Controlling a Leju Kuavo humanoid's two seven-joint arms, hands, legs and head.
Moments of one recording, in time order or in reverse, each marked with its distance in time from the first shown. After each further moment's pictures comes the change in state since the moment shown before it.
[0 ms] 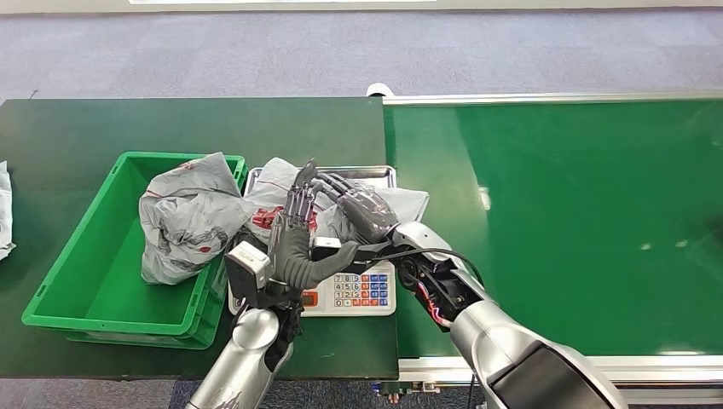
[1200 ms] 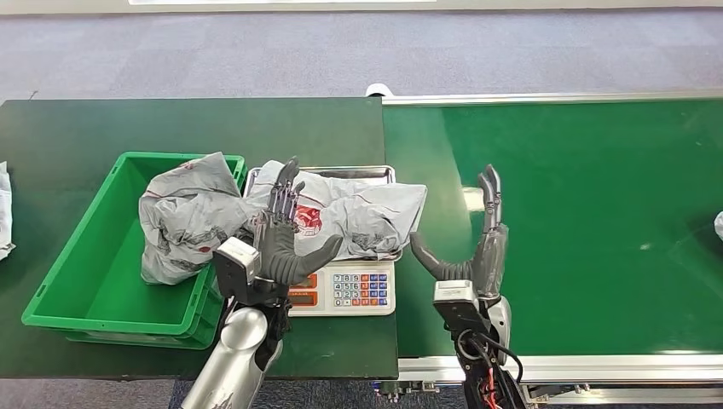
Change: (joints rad) left arm 0.026 -0.003 0.068 -0.050 -0.060 0.014 0.051; right arm 0.621 -0.047 -0.453 -0.874 -0.300 -0.274 -0.213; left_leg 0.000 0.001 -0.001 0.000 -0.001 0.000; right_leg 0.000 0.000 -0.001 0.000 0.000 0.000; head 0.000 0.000
